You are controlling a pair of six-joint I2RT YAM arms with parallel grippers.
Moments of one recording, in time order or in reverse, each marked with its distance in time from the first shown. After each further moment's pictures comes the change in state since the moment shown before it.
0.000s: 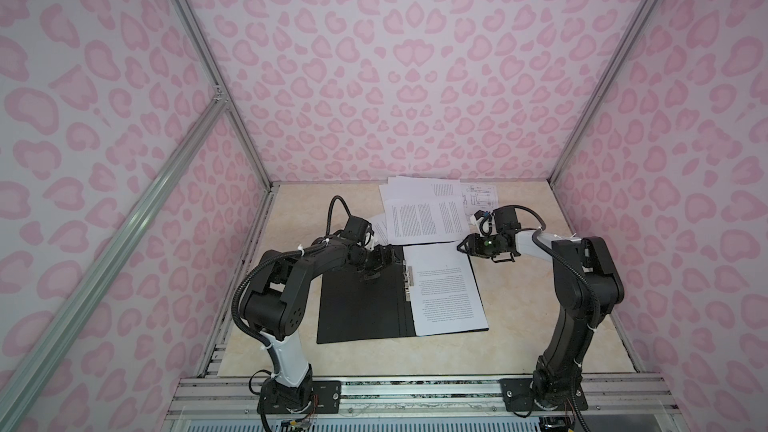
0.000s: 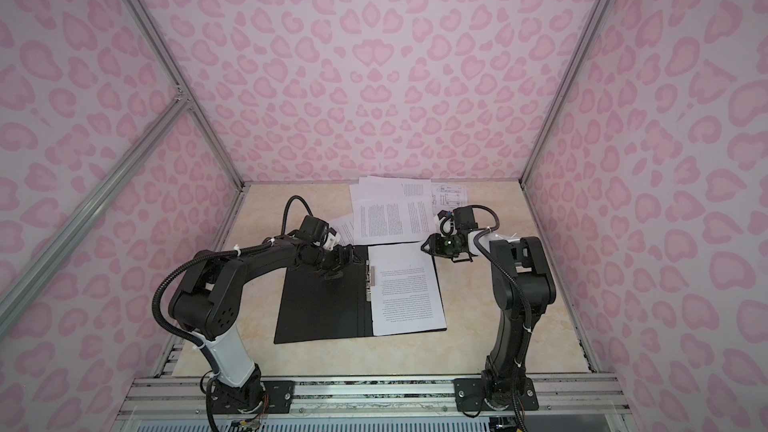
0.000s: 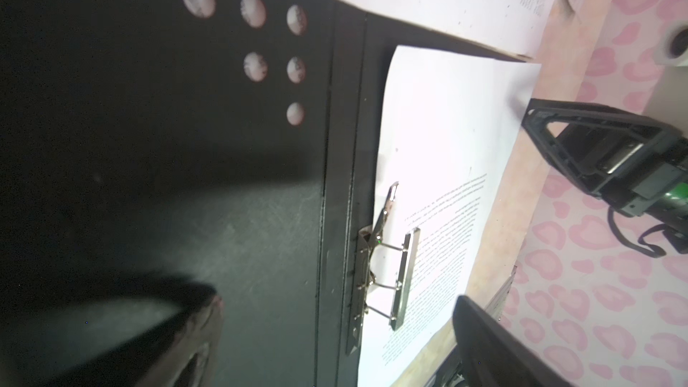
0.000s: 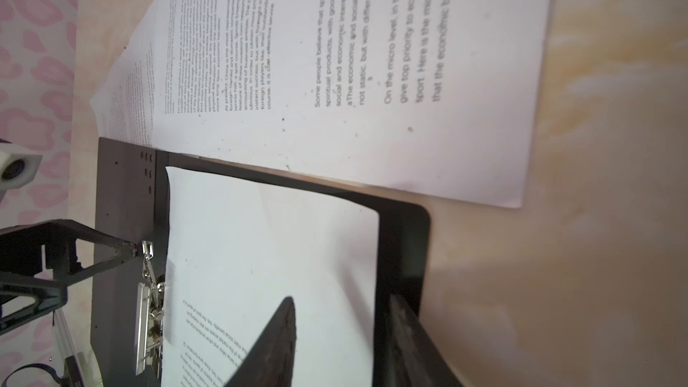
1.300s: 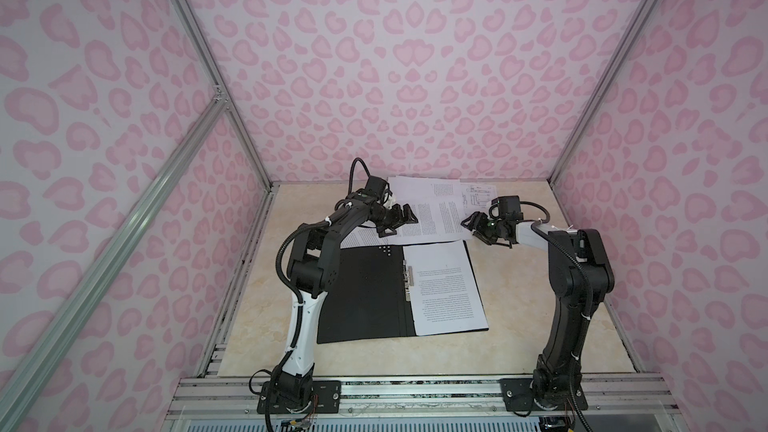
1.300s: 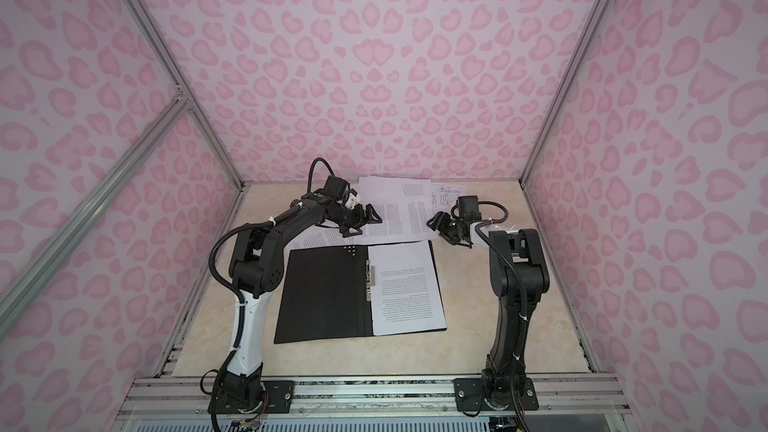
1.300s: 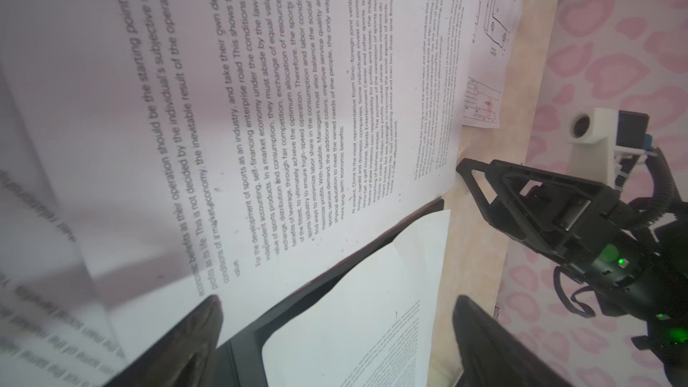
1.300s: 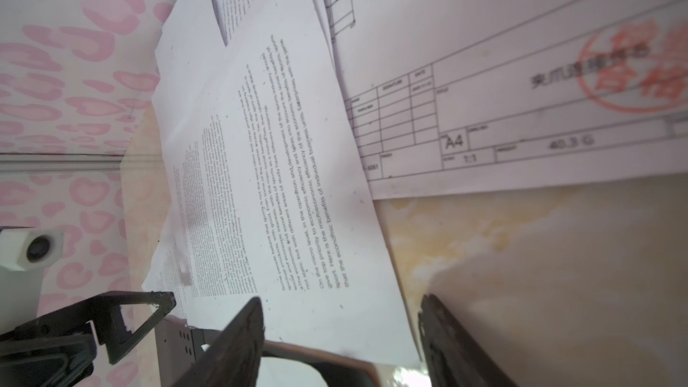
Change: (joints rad) left arm 0.006 0.513 0.816 -0.203 0.042 0.051; right arm -0.019 0.148 0.202 0.095 0.130 0.420
